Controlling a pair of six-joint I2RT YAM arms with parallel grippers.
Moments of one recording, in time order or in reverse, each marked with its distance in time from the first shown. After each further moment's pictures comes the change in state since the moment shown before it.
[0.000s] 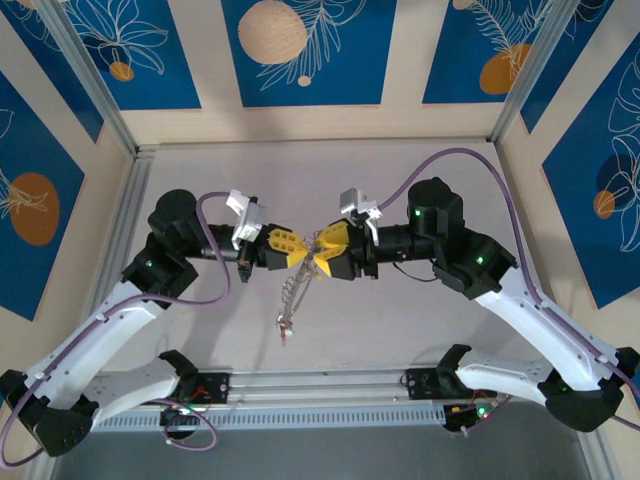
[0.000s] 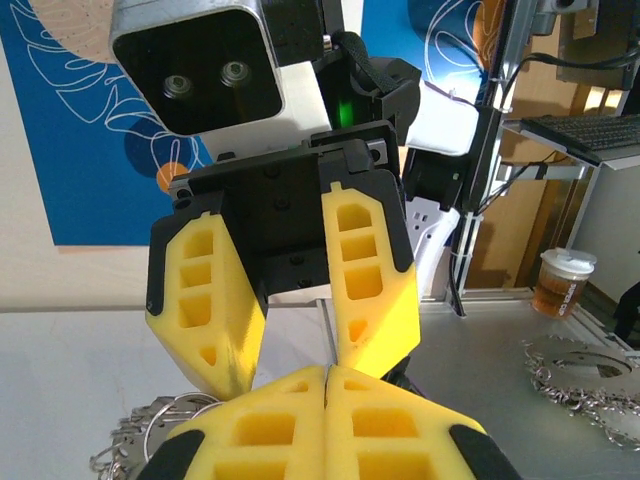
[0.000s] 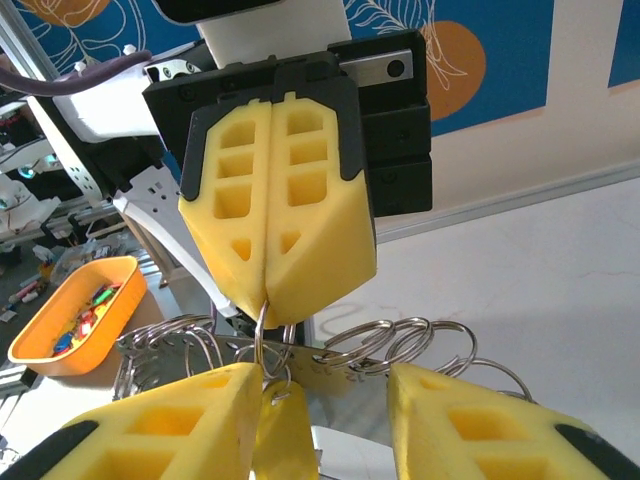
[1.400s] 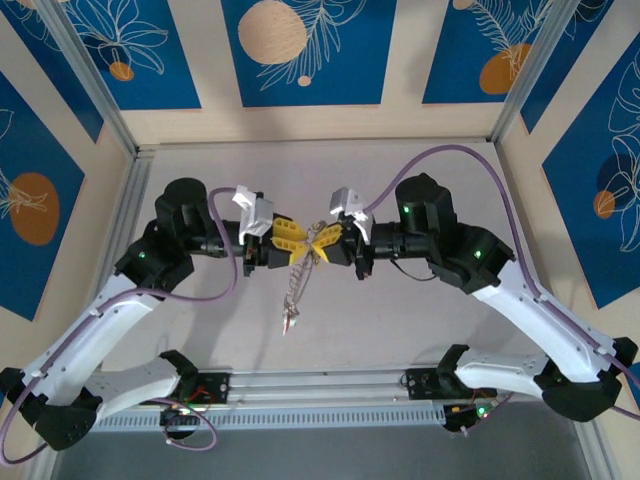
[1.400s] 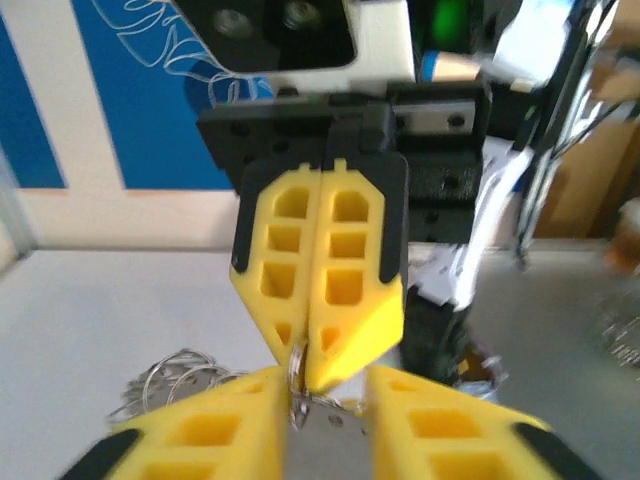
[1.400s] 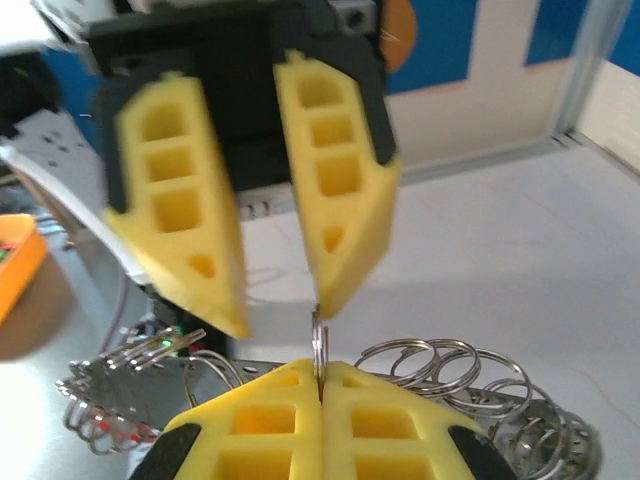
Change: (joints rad) left arm 0.005 0.053 0.163 -0.379 -0.146 0.265; right arm 0.038 0.074 0.136 -0.201 0.225 -0.170
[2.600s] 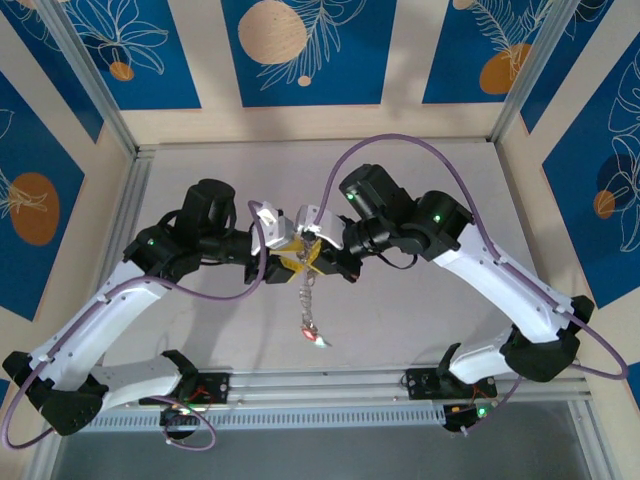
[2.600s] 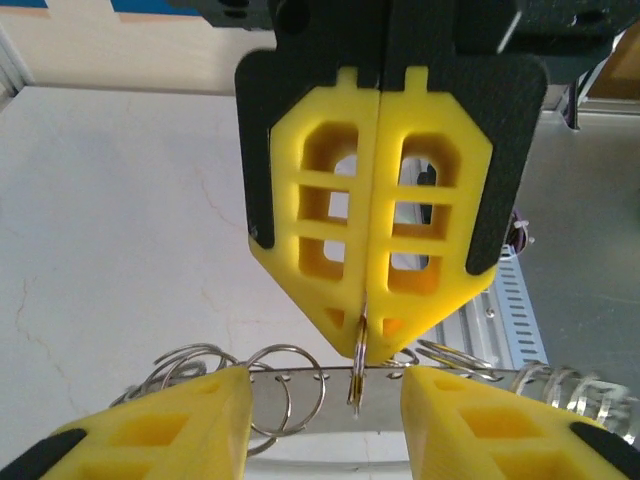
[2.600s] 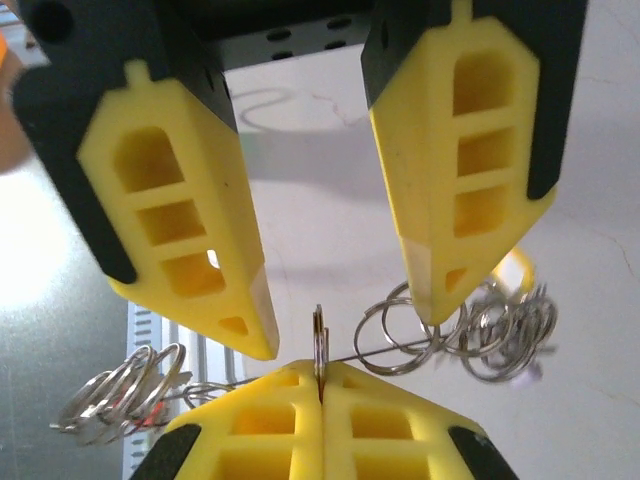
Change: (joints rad) left arm -0.036 0.079 0.066 -0.373 -0.163 0.241; right arm 0.084 0.278 0.312 -0.490 0.086 -0.231
